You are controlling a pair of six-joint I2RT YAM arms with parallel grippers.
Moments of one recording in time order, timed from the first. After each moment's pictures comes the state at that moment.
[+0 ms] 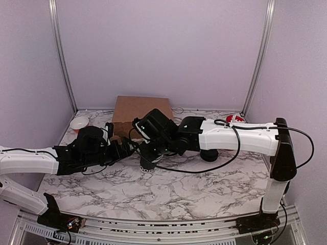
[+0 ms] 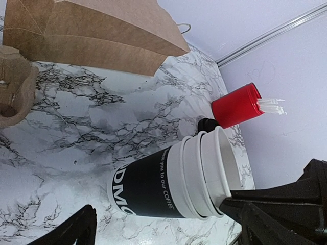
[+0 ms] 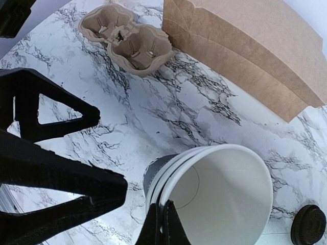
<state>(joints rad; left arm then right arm) -0.87 1.22 0.64 0.12 -0.08 -0.93 1.16 1.89 1.66 -0.60 0.30 0.31</state>
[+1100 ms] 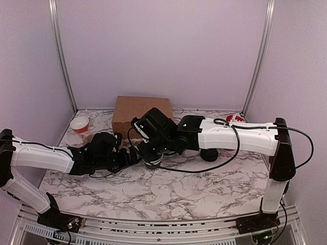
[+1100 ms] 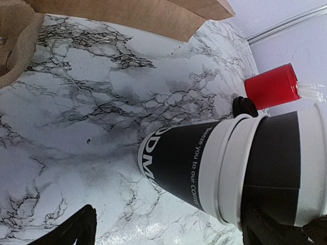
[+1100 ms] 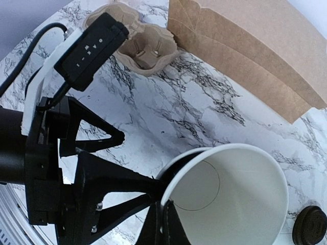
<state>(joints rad) -0.87 1.42 0.66 0.14 -0.04 -0.96 1.16 1.91 1.68 -0.62 0.28 0.31</state>
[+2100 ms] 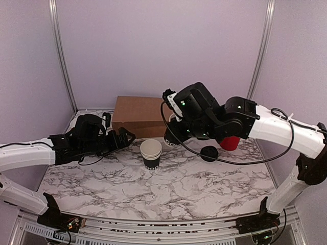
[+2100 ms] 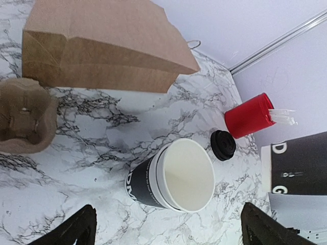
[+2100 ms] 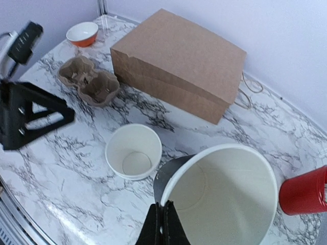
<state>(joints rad) -0.82 1.24 0.78 -0.07 -0.10 -0.86 1.16 1.58 1.64 -0.76 0.48 0.31</state>
